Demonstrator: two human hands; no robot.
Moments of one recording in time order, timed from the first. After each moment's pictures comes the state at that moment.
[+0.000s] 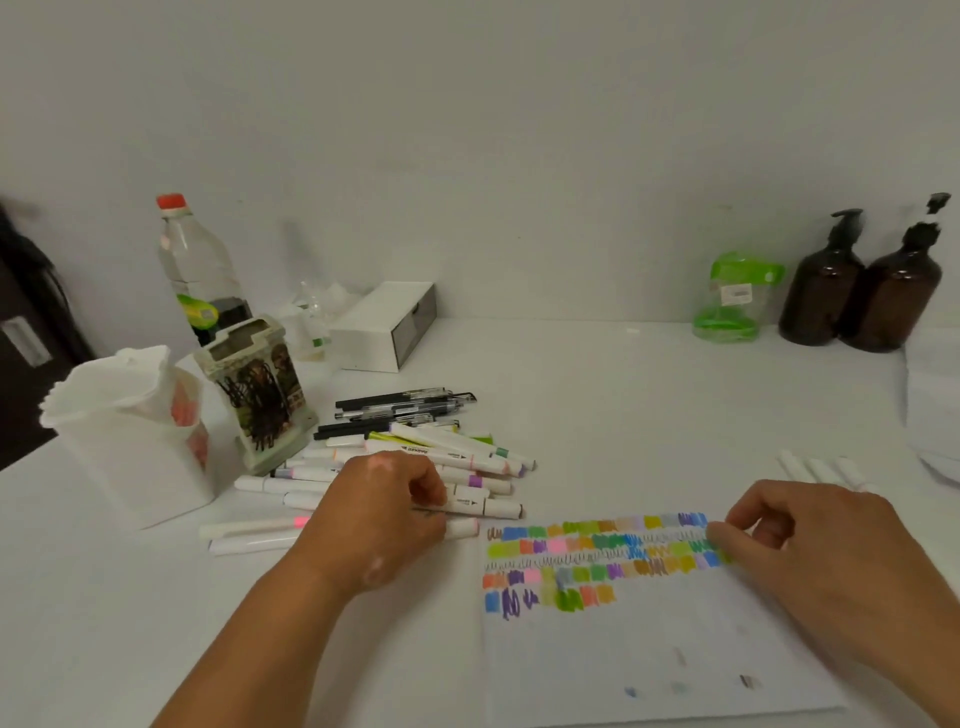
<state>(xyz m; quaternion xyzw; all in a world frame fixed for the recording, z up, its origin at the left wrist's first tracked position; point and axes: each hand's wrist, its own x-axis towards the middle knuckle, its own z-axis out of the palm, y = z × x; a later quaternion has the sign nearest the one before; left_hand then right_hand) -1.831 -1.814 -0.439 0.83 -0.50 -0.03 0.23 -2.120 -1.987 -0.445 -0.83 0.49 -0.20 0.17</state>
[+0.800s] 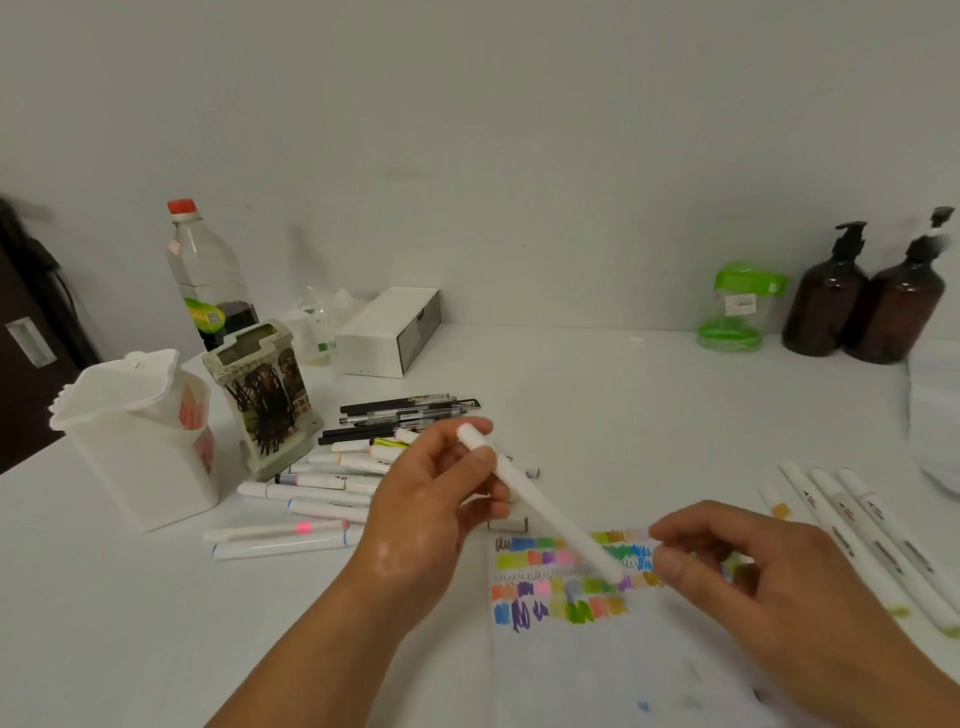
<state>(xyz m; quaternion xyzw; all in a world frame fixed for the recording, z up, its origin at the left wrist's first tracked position) -1.873 -1.833 -0.436 0.51 -0.27 -0.36 0.73 -2.106 -1.942 -0.431 -0.85 0.31 -0.27 0.32</state>
